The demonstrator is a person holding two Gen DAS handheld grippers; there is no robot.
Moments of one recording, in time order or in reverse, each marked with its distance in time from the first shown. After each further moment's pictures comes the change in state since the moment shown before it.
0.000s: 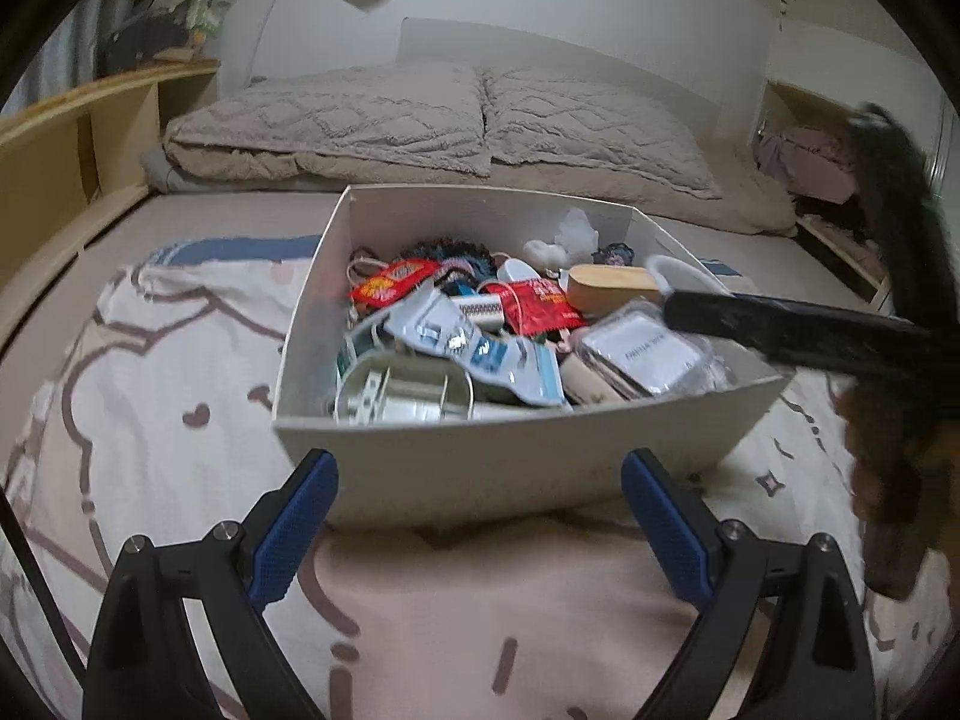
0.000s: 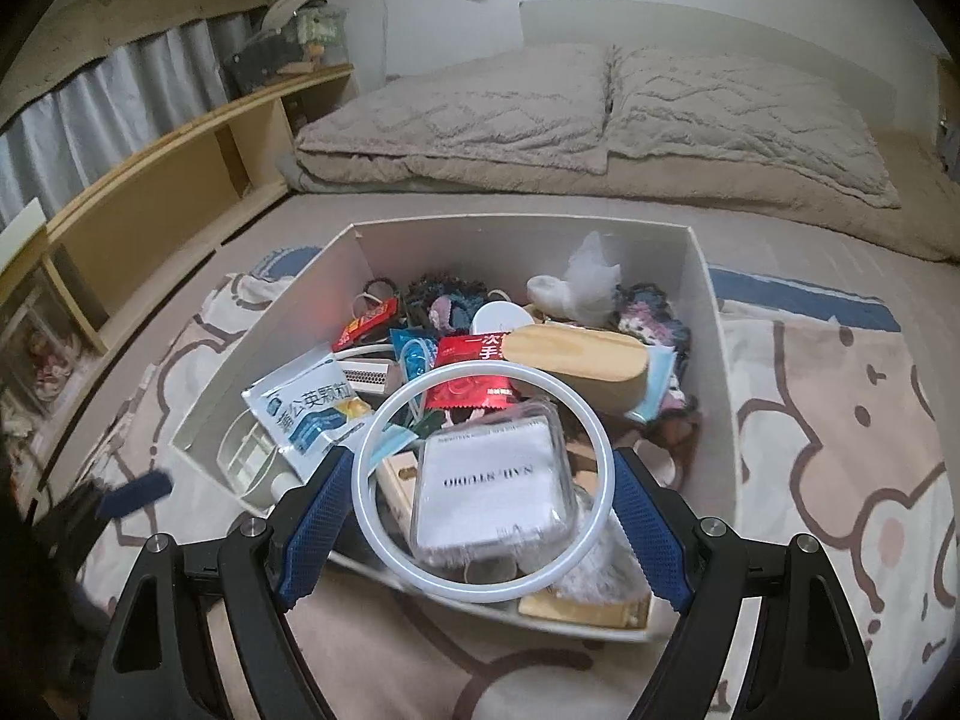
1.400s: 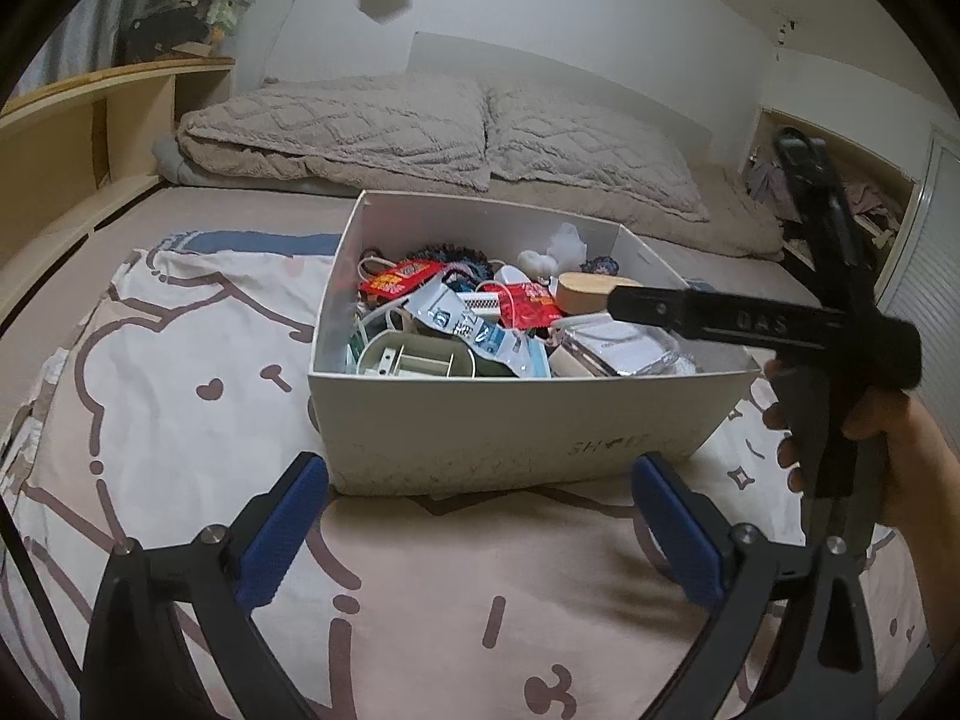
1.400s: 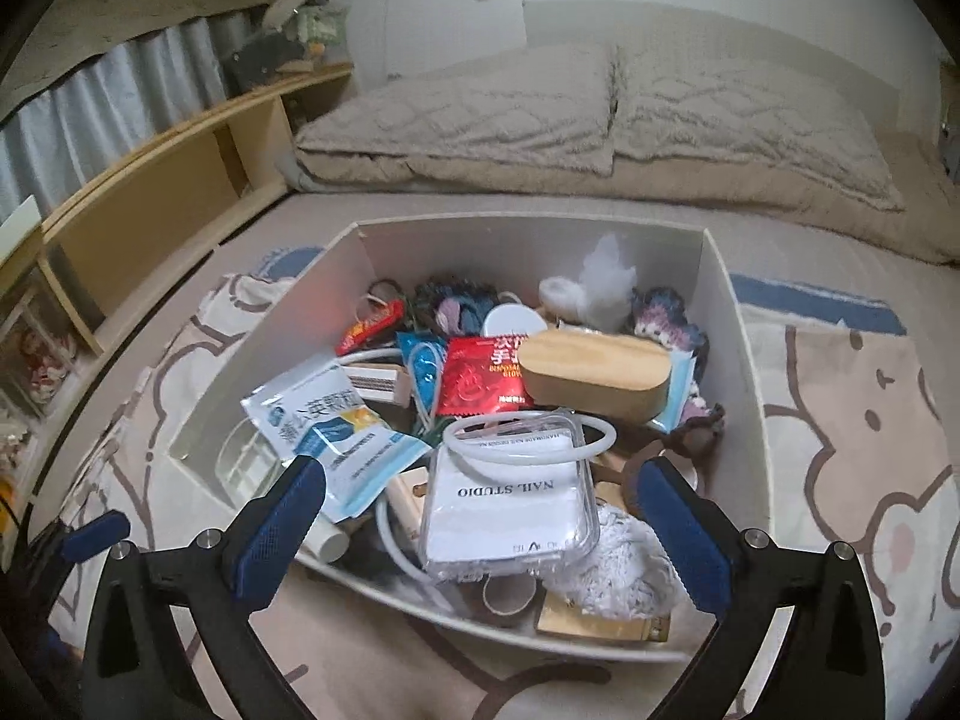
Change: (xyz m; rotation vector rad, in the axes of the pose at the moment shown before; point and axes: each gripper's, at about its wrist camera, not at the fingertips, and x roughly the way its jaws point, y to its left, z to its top) left arm -0.032 0.006 -0.015 -0.036 -0.048 -0.027; right arm 0.002 0.010 0.002 -0.009 -0.019 -0.007
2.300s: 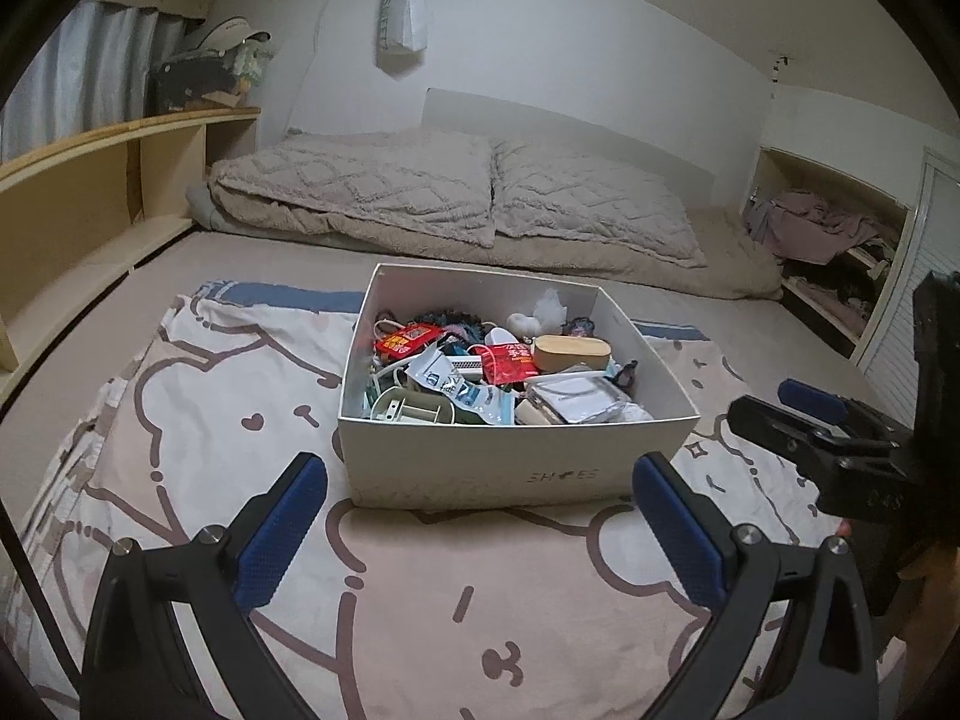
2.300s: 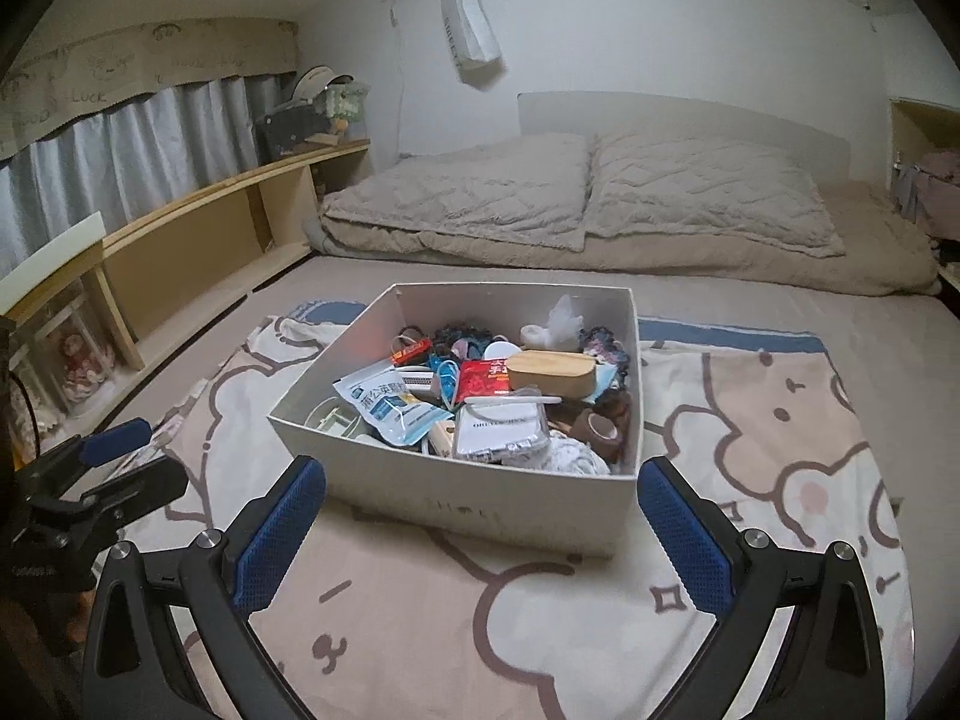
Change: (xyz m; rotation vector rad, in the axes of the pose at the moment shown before) left arm -0.080 -0.029 0.011 -0.011 -0.105 0.048; right arm -0.134 0.010 -0.056 -0.007 -0.187 -0.026
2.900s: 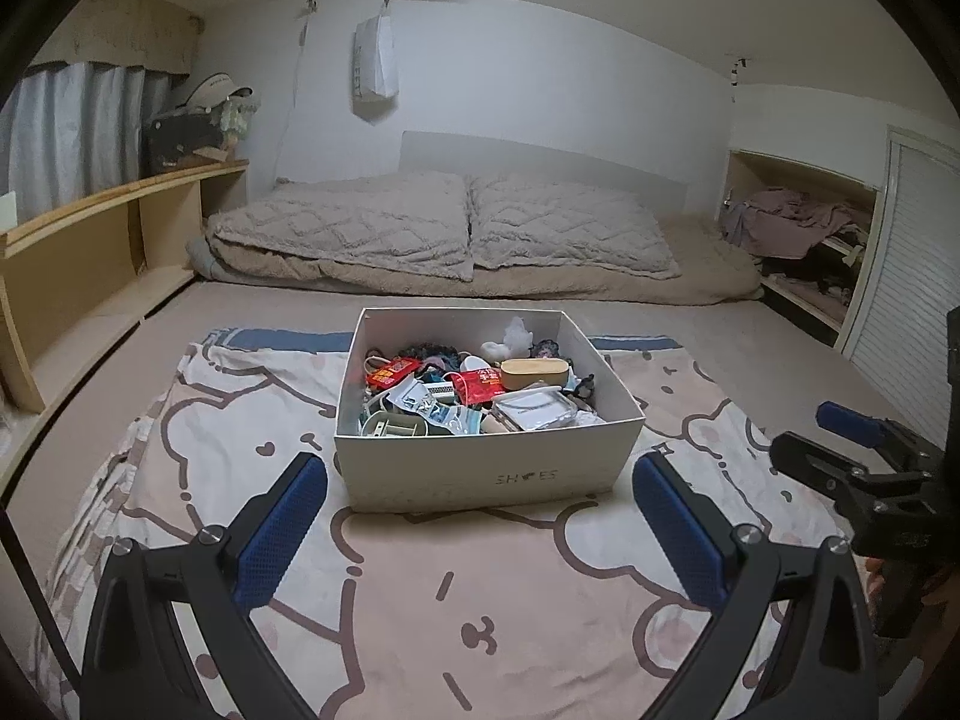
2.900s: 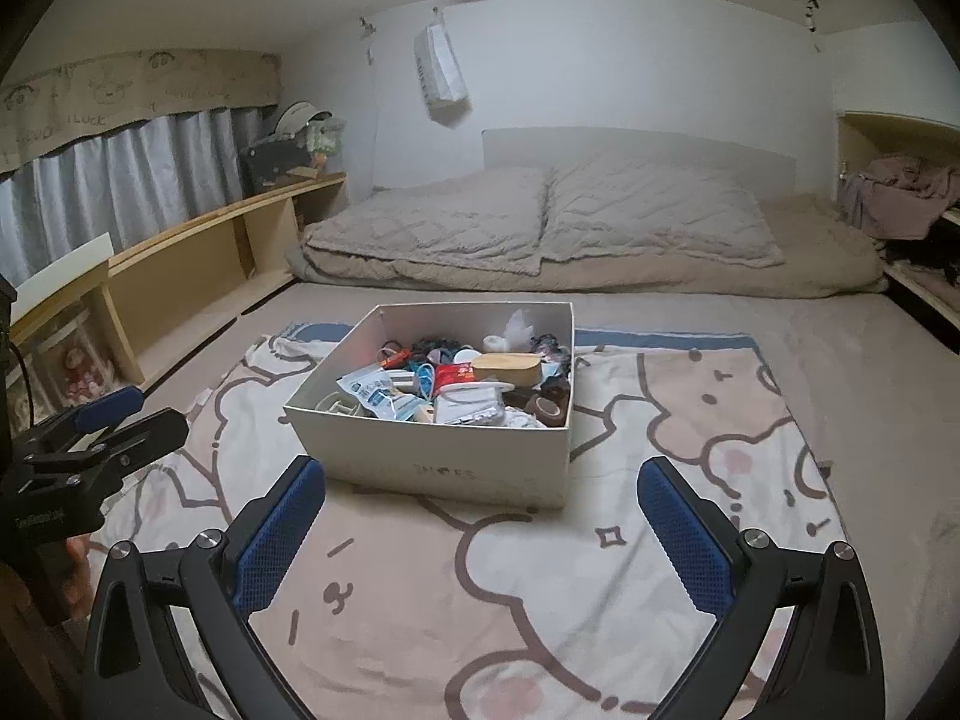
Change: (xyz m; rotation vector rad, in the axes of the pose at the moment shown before) left arm -0.064 -0.033 -0.004 0.080 -0.071 0.002; right arm -0.091 0.003 -0.027 0.026 -0.073 -0.088
